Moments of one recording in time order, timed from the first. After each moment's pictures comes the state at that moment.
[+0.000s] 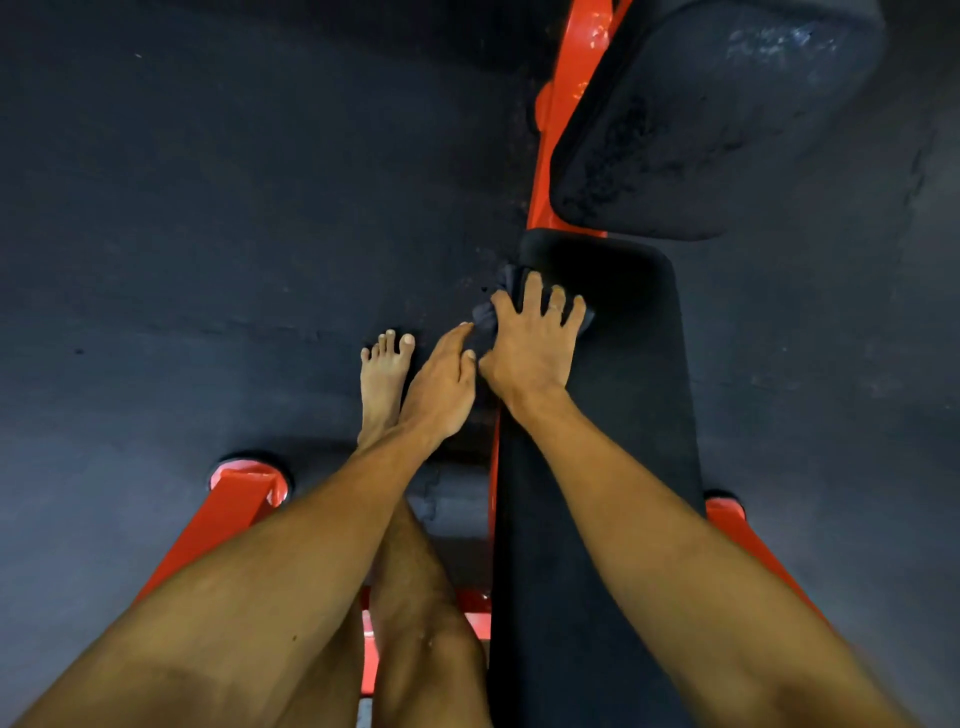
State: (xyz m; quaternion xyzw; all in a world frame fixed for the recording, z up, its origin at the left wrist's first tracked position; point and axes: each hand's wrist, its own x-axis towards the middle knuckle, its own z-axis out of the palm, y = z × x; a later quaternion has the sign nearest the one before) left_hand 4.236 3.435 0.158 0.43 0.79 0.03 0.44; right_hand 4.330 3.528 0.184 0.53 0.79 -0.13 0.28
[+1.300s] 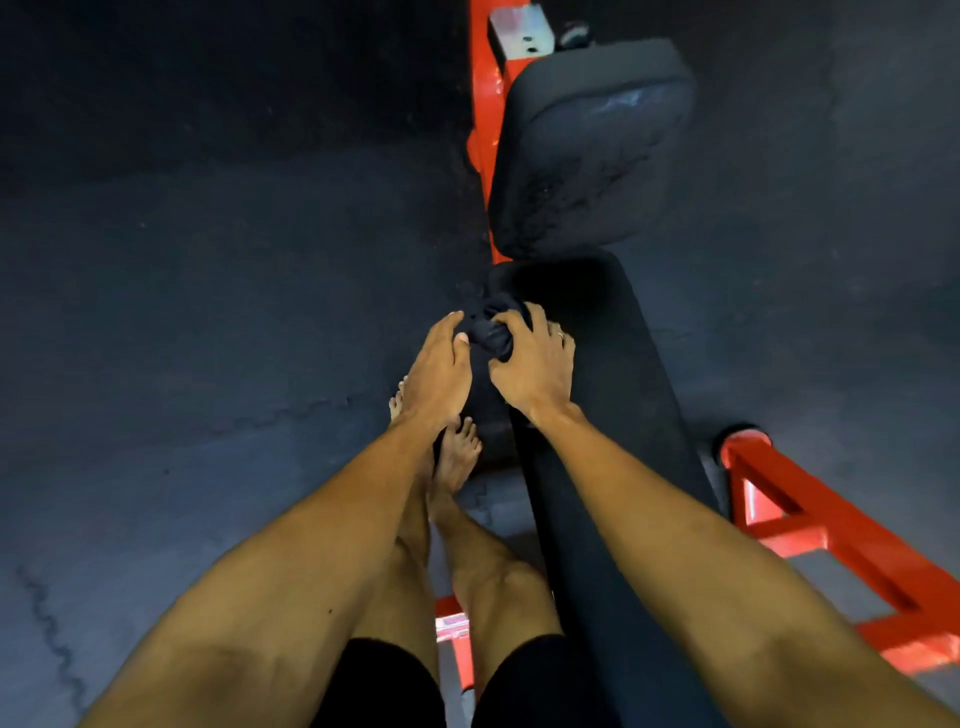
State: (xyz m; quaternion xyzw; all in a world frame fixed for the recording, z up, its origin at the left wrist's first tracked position) left_hand 4.194 3.504 0.211 0.40 0.73 0.16 0.53; right_hand 4.331 3.537 0.224 0.67 0.68 -0.27 0.12
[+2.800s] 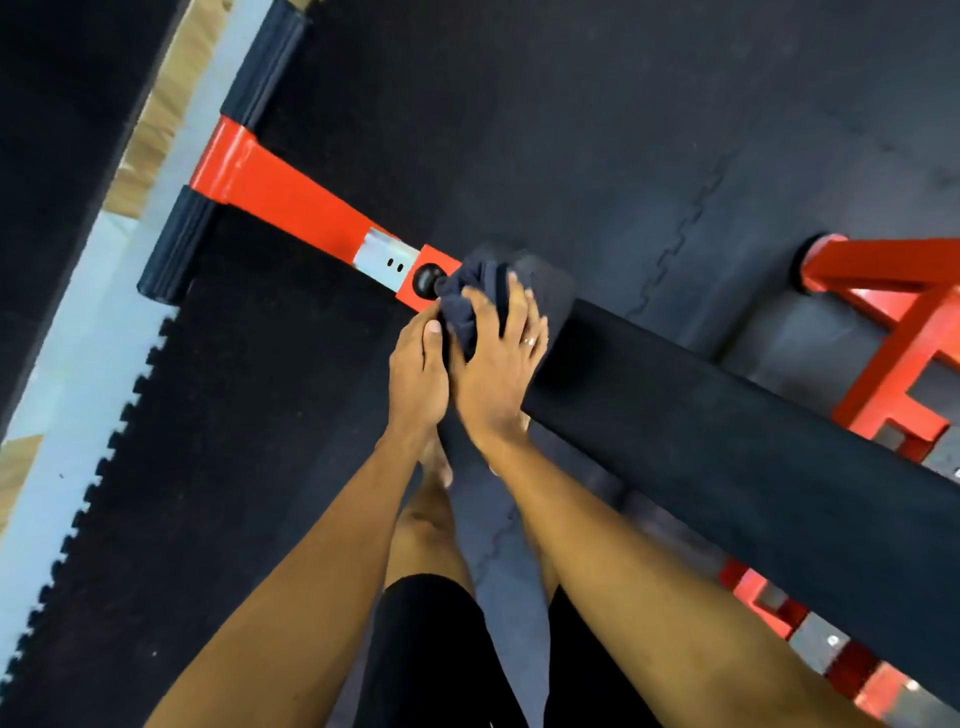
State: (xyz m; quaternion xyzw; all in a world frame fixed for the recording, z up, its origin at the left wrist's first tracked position) left_hand 4.189 3.810 0.342 0.63 0.55 0.13 0.54; right_hand 4.255 3.757 0.321 0.92 0.28 -0.12 -0.26
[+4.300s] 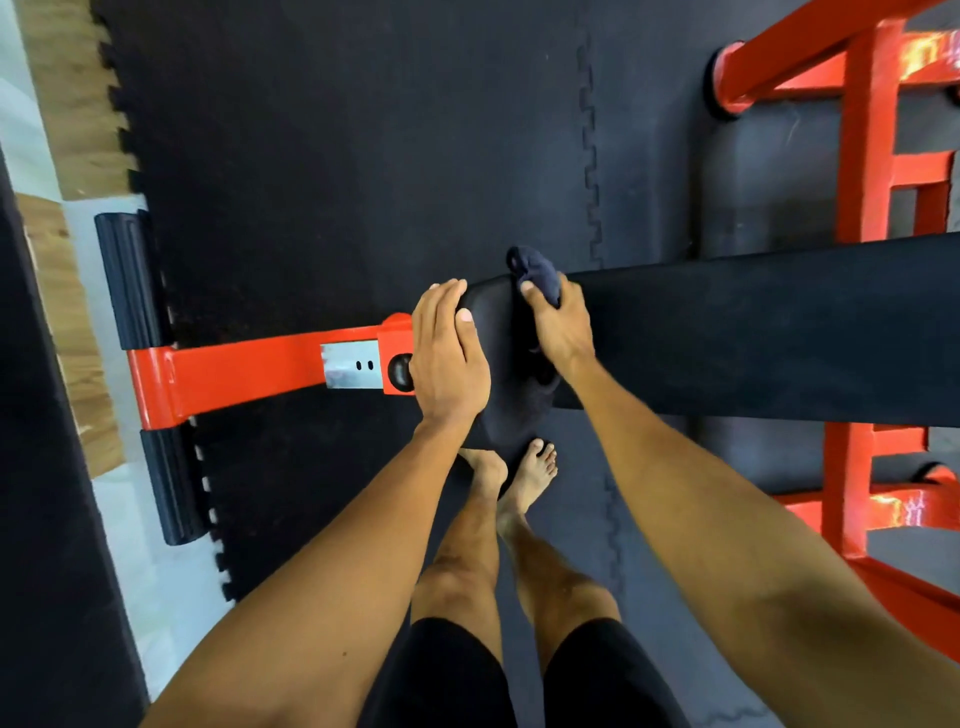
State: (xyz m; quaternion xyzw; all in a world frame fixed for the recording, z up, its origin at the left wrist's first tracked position) left_hand 4.282 3.873 0.294 0.86 0.28 0.03 0.43; right_hand 4.362 3.746 0.275 0.81 -0.22 -0.32 -0.43
